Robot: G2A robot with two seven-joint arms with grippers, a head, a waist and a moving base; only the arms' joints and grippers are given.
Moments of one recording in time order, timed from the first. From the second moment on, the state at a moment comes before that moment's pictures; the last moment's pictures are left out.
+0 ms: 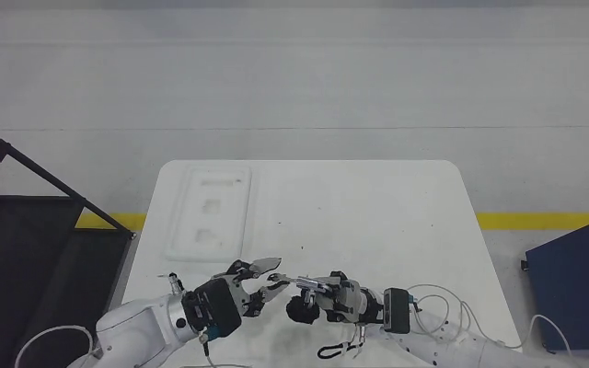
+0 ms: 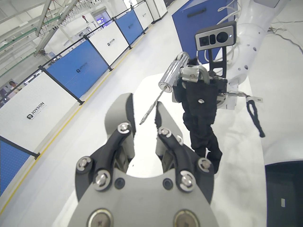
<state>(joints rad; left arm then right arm) 1.83 -0.79 -1.42 -2.27 1.48 -0.51 0.27 -0.88 -1.03 0.17 -1.37 -1.17 -0.35 -1.47</state>
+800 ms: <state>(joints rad) 1.41 -0.66 -1.25 -1.93 -0.69 -0.56 -1.10 -0.88 -1.03 0.17 -1.37 -1.17 -0.35 -1.47</state>
